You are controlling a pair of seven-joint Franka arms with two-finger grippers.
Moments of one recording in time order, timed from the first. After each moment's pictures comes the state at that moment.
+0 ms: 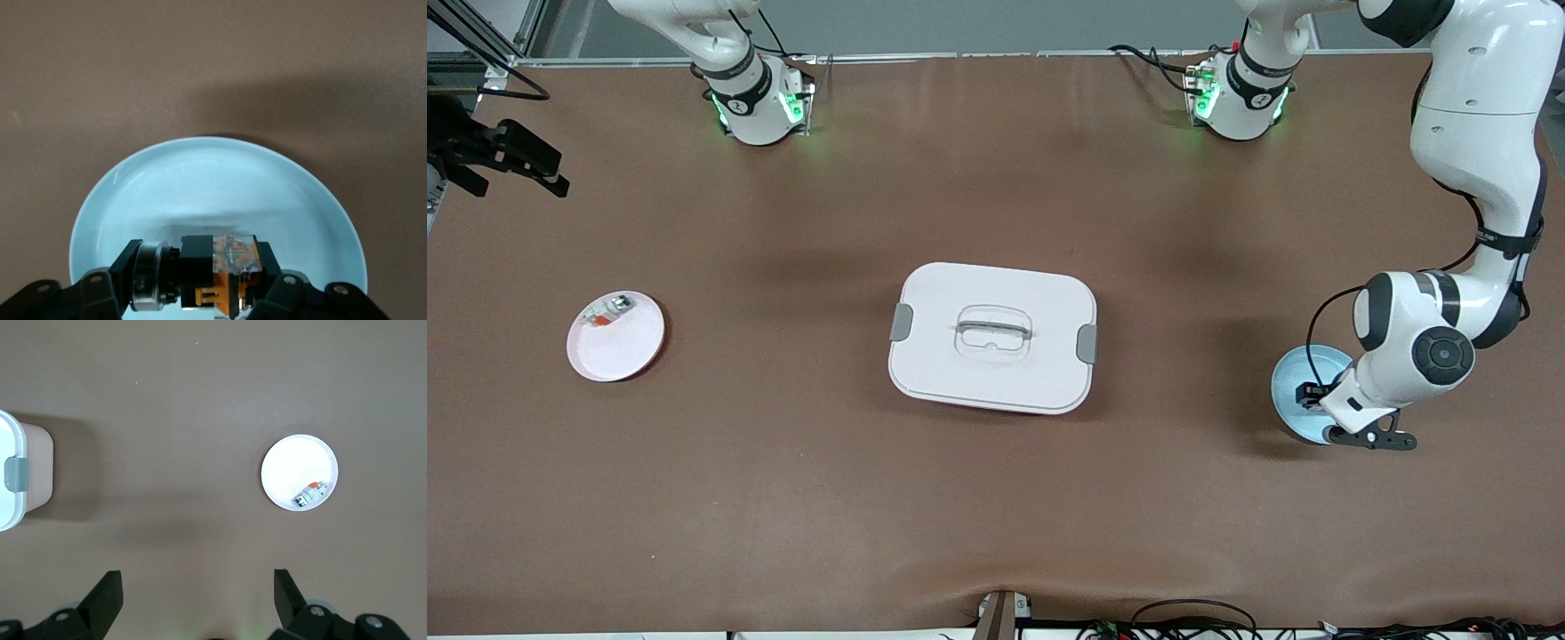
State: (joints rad) left arm 0.13 0.65 -0.08 -1.75 0.24 2.39 0.02; right arm 0.01 -0.15 -0.02 -1.65 0.00 1.50 0.01
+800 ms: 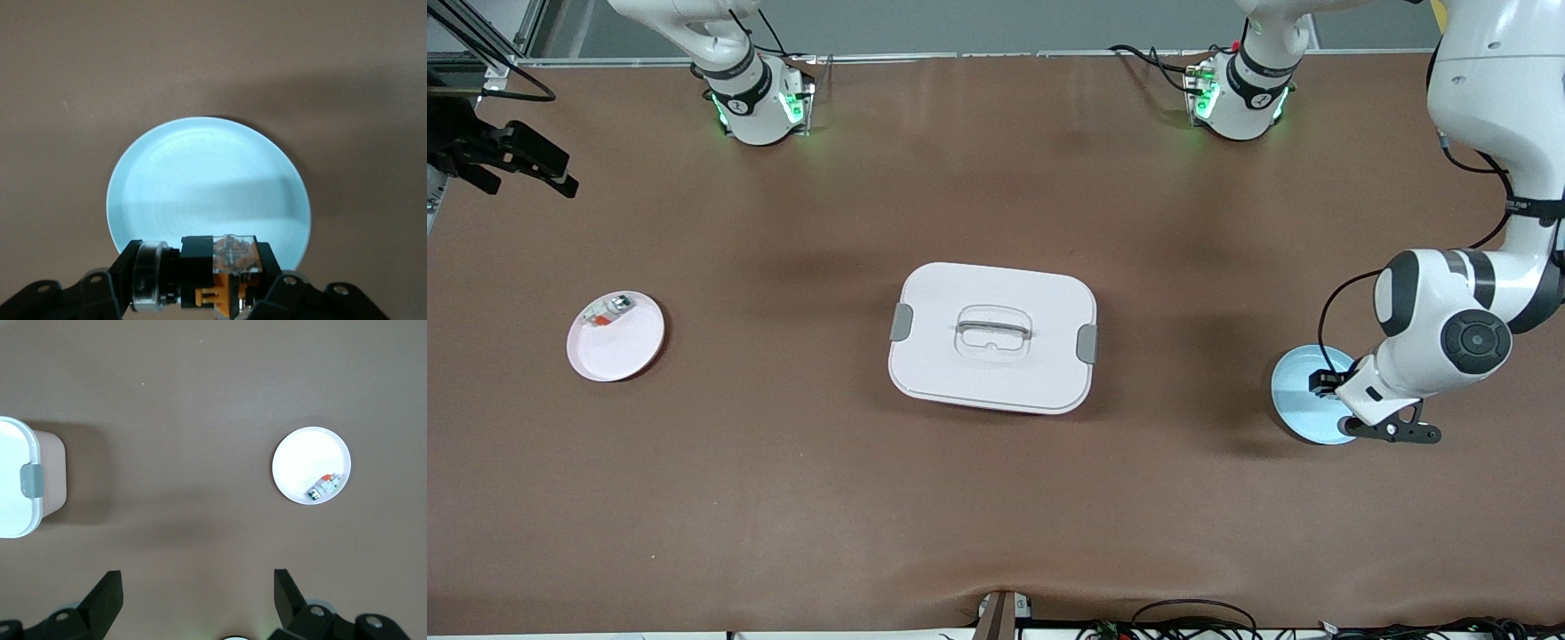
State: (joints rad) left arm 0.13 0.51 -0.13 -1.74 0.21 2.18 0.02; right arm 0.03 -0.15 -0.01 -1.65 0.03 1.49 0.08
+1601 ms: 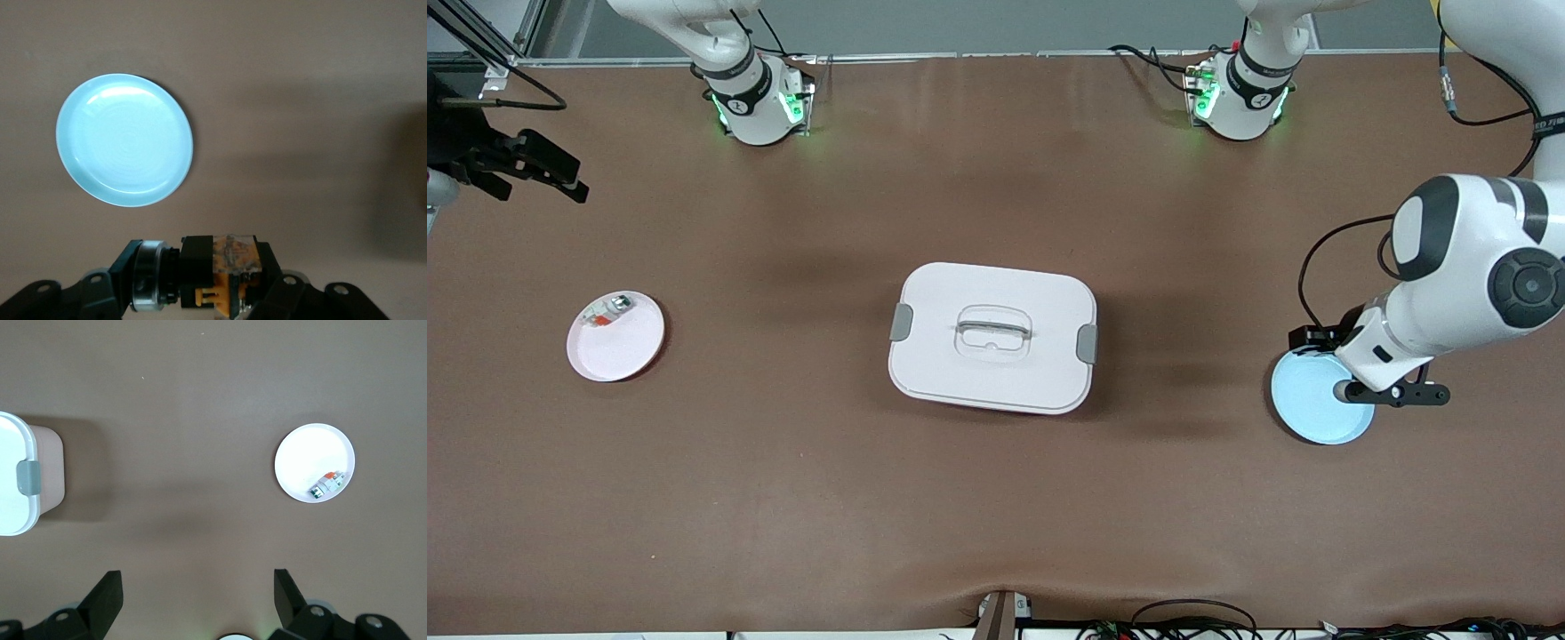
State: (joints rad) left arm 0.12 0.32 -0.26 -1.67 0.04 1.86 -0.13; right arm 0.03 -0.12 -0.02 -1.65 0.03 1.49 0.08
